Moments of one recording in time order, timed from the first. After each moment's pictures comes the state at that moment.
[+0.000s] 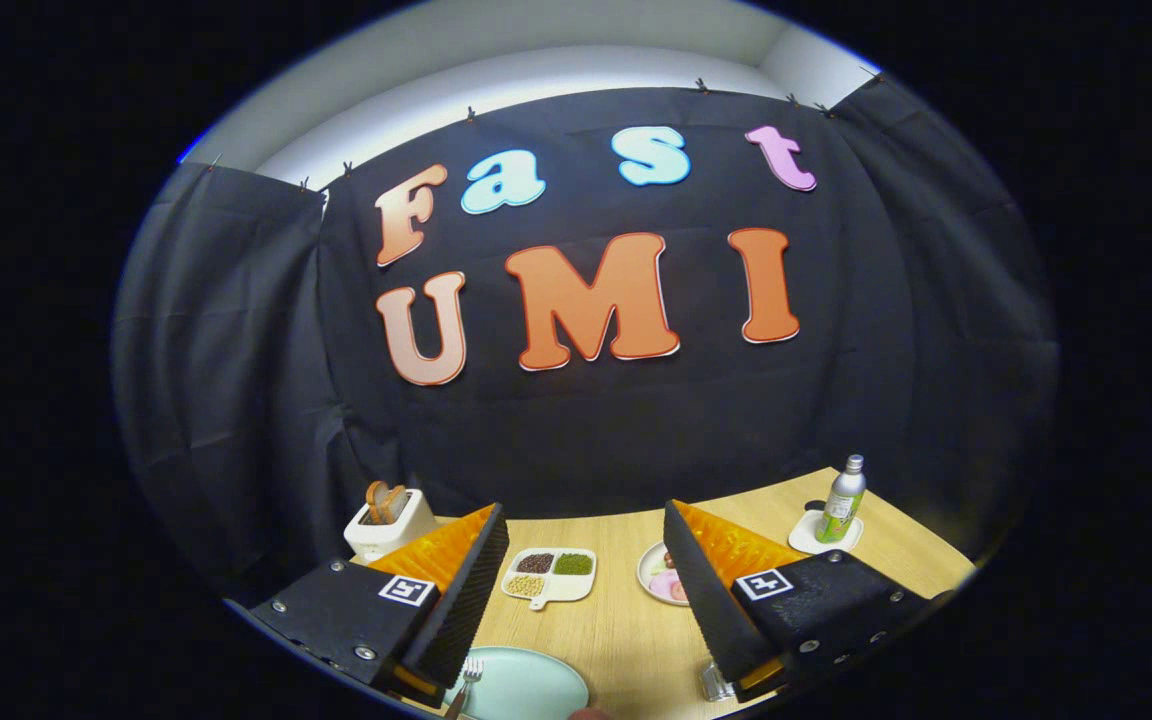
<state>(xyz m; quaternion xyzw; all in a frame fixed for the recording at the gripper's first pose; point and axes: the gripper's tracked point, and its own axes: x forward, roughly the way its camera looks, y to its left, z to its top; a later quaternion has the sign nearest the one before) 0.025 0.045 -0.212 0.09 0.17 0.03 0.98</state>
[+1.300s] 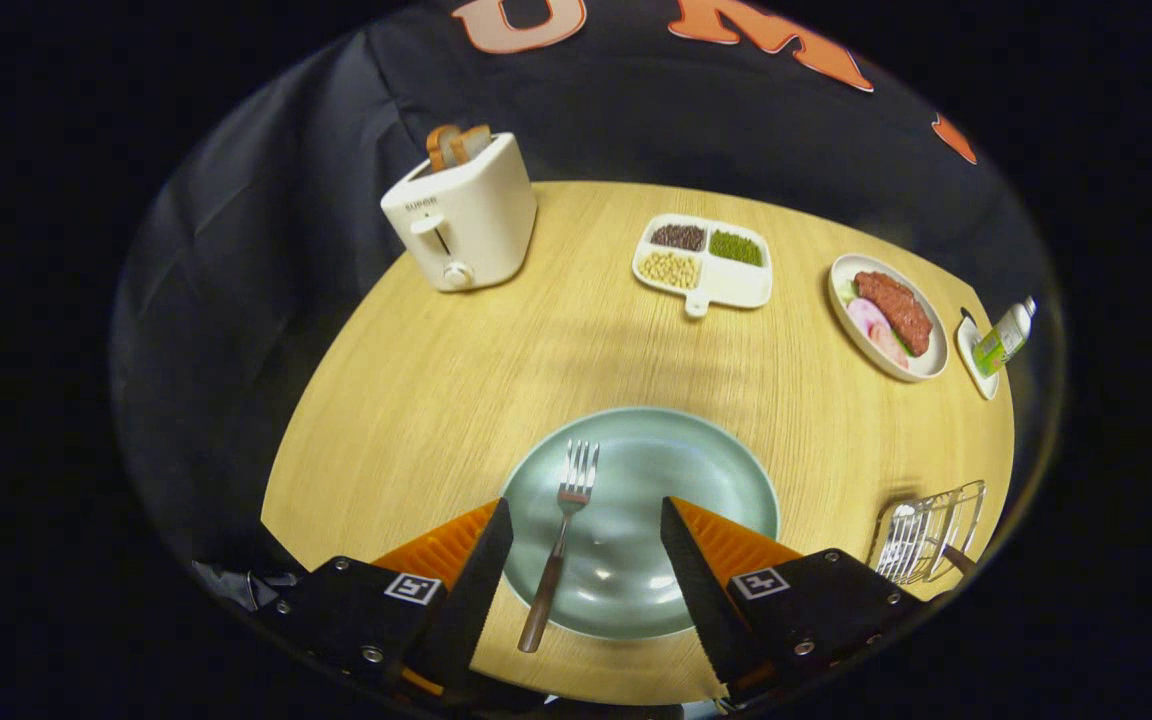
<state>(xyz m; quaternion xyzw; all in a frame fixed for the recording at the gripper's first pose) -0.092 0.217 -0.455 0.00 0.61 0.17 0.77</state>
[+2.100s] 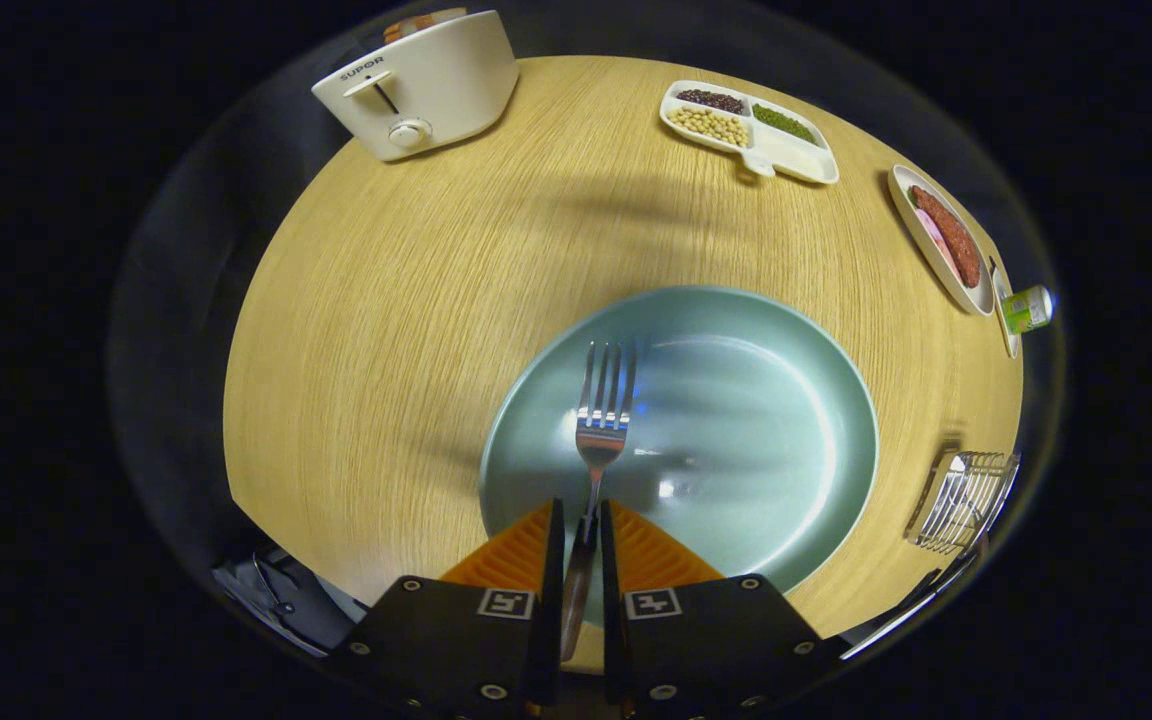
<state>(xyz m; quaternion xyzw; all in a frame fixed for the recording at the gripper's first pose) -0.136 0.234 -0.512 -0.04 0.74 0.13 0.66</state>
